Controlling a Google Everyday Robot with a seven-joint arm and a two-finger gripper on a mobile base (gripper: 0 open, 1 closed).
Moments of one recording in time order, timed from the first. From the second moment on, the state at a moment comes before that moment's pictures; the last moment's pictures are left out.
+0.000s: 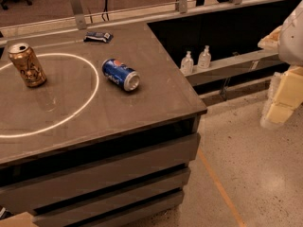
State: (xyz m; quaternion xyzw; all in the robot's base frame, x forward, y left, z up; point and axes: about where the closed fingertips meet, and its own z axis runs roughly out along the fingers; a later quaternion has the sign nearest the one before) arm 0.438 -0.216 0.978 -0.60 0.78 -0.04 0.16
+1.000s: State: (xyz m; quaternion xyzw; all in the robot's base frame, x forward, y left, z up) arm 0.486 -0.210 0.979 -0.56 0.81 -0.02 0.18
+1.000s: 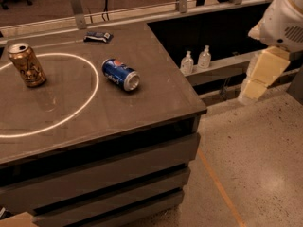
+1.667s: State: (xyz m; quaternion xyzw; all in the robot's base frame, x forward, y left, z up) arm 0.559 -0.188 0.998 -0.50 0.84 0.02 0.22
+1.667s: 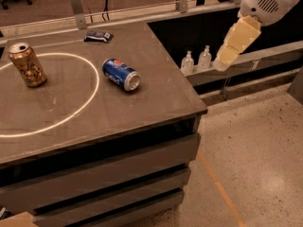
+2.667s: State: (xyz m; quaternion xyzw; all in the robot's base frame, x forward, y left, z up) arm 0.613 -0.133 1.009 -0.44 0.86 0.06 0.24
